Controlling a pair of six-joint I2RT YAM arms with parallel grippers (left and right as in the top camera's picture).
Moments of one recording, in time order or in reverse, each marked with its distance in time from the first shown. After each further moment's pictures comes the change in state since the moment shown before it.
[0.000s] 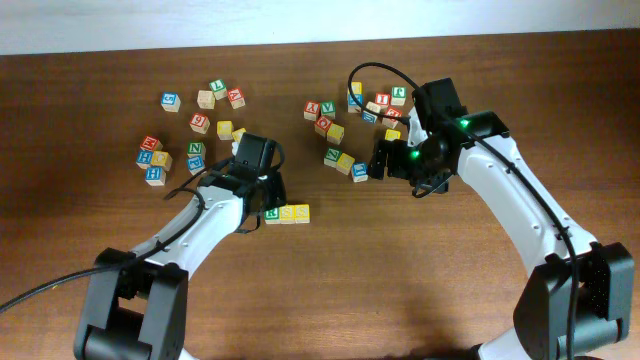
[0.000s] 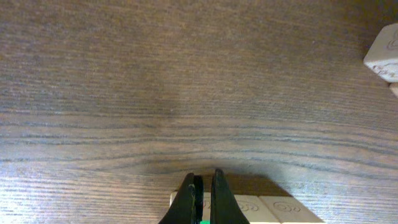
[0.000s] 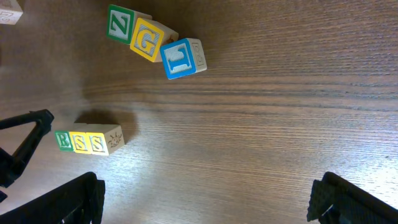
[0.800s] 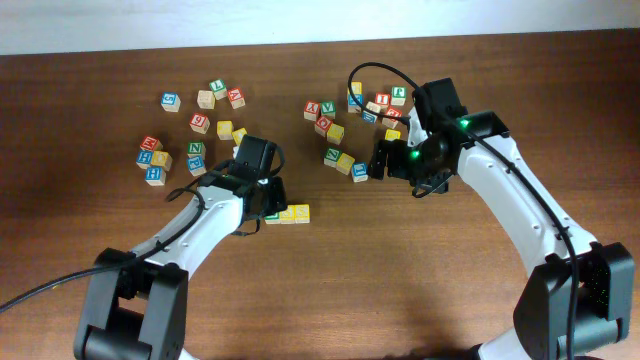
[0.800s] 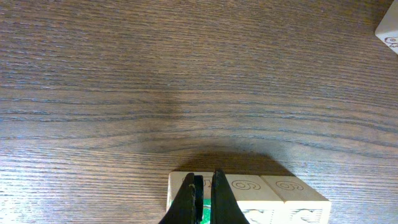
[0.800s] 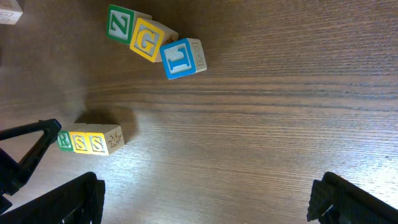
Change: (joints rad) left arm 0.000 0.000 0.000 -0.048 0.038 0.000; right arm 0.000 0.000 0.000 0.000 0.000 -0.001
